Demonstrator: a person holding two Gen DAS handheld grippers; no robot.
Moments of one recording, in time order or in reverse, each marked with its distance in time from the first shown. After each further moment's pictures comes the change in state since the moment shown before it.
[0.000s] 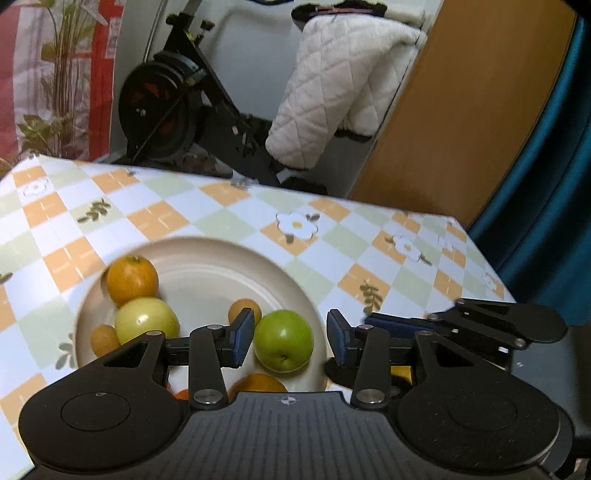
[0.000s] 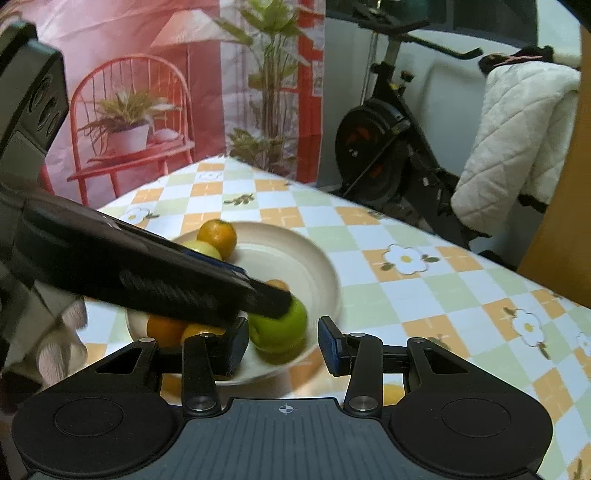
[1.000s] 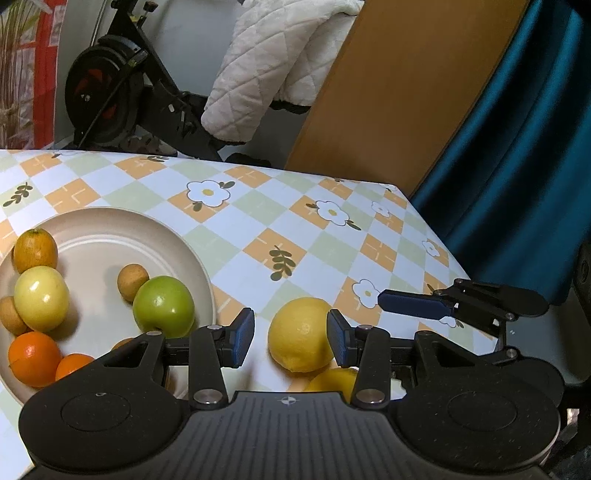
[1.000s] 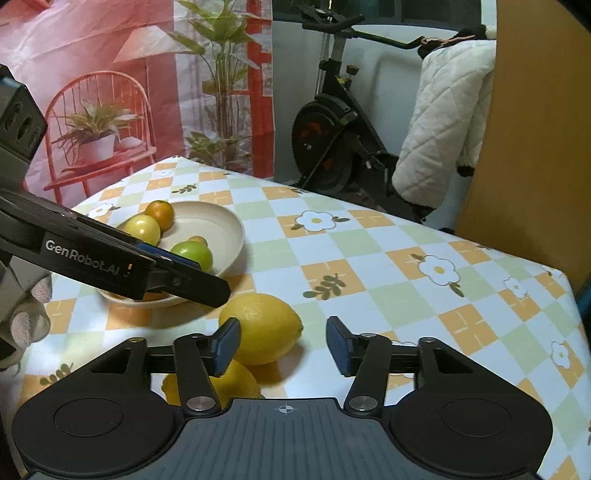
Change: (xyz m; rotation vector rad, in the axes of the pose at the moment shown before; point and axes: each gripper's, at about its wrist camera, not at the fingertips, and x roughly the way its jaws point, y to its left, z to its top) left arm 0.014 -0.055 -0.021 0.045 0.079 -0.154; right arm -0.057 -0.065 -0.051 0.082 0.011 -0.056
